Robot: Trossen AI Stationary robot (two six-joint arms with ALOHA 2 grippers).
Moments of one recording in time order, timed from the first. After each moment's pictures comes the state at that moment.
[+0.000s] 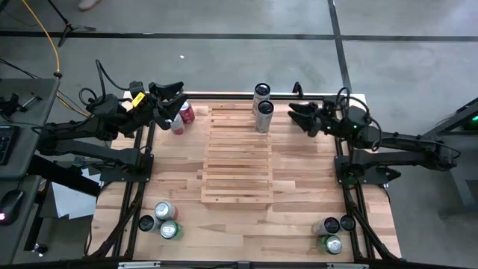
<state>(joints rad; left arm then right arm) 0.04 0.78 0.96 0.13 -0.46 -0.29 -0.27 0.76 0.56 0.39 0.07 0.66</state>
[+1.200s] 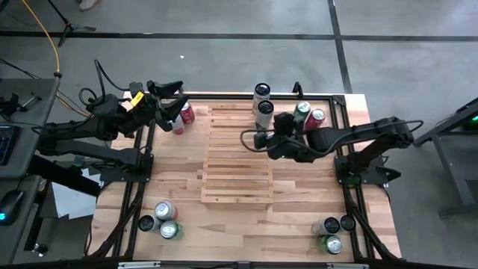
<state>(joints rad) 0.04 0.78 0.96 0.13 -0.46 -0.18 0.16 1.50 1.39 -0.70 1.01 0.92</state>
